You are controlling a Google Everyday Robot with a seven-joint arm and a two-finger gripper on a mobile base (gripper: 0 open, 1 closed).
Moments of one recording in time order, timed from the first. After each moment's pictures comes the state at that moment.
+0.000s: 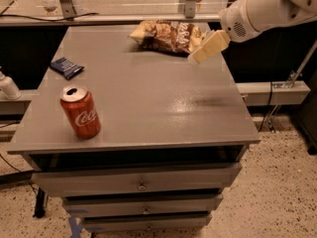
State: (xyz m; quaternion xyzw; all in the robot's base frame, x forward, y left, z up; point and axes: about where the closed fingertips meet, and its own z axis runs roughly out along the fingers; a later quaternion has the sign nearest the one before) arm 0.670 -0.143 0.948 -0.47 0.77 0.09 0.42
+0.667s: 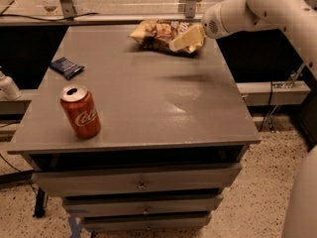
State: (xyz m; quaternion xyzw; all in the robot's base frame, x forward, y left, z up) arm 0.767 -0.116 0.919 -0.38 0.79 0.14 0.46
